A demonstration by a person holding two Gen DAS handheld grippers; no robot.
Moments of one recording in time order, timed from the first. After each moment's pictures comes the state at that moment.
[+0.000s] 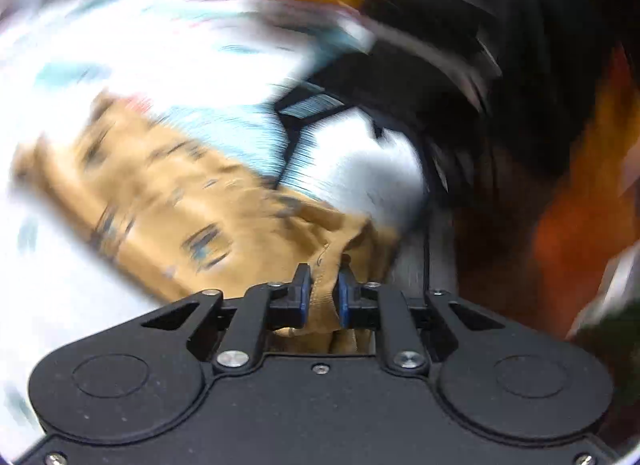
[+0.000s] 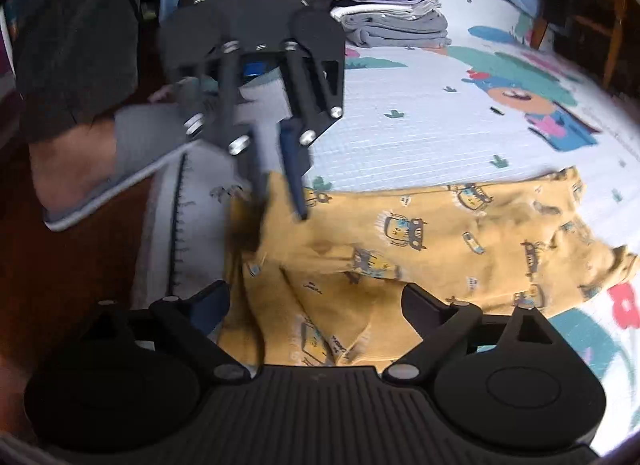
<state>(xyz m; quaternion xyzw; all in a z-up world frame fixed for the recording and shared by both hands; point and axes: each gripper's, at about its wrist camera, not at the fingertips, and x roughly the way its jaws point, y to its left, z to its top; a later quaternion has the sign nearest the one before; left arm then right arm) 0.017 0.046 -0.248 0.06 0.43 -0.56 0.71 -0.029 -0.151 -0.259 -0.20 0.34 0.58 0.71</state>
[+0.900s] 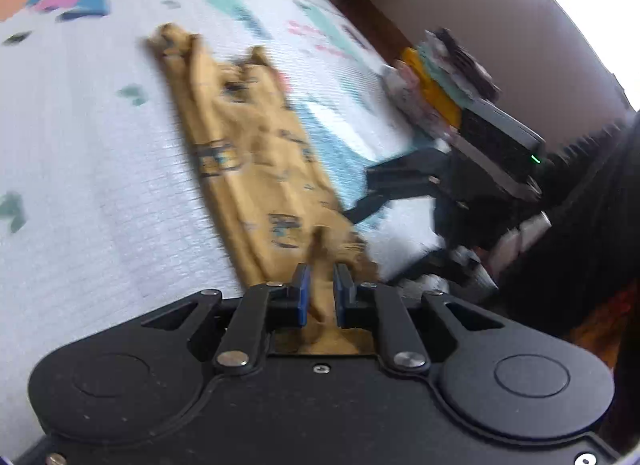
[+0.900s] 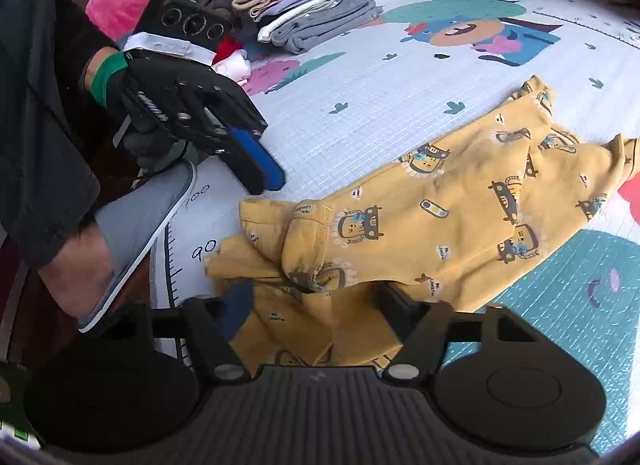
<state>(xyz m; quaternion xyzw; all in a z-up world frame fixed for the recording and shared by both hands) 0.030 0.100 -0.245 -0.11 0.47 -0.48 0.73 0.010 -0.168 -0.259 -0.05 0.43 0.54 0.72</state>
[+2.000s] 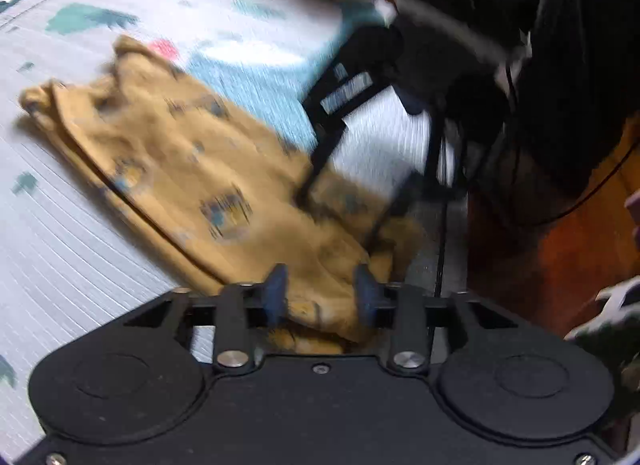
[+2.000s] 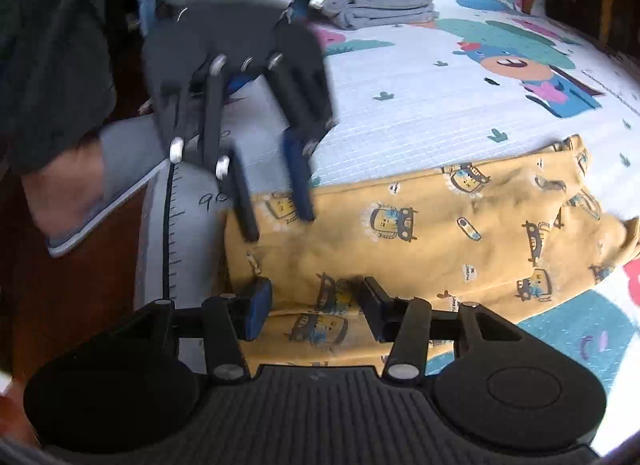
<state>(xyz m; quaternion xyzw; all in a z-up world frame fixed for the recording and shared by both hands) 0.039 0.050 -0.246 0.11 0.44 -0.55 0.70 -0.009 -0.145 -0.252 -0.18 0.39 0.57 0.70</state>
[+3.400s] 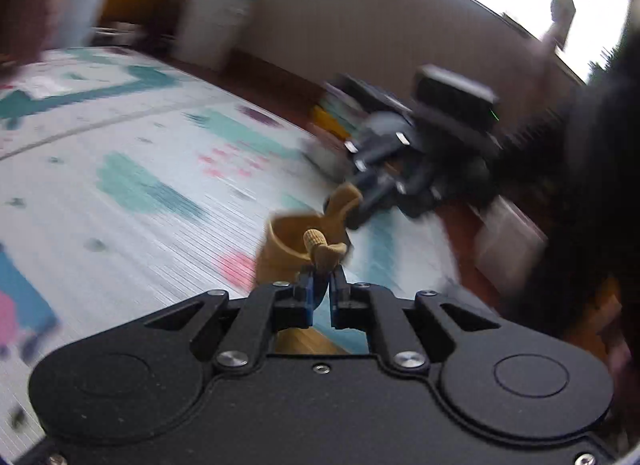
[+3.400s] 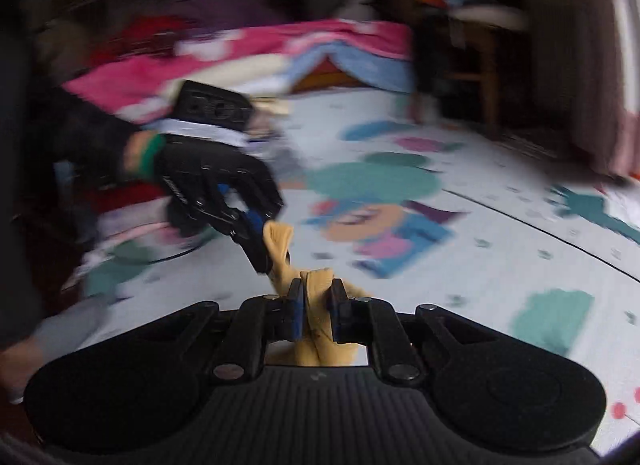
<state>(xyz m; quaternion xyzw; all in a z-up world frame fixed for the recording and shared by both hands) 0.145 0.085 -0.175 0.01 0.33 -0.63 0.70 0.113 -0.209 -0.154 -0.07 0.25 0.53 0.81</state>
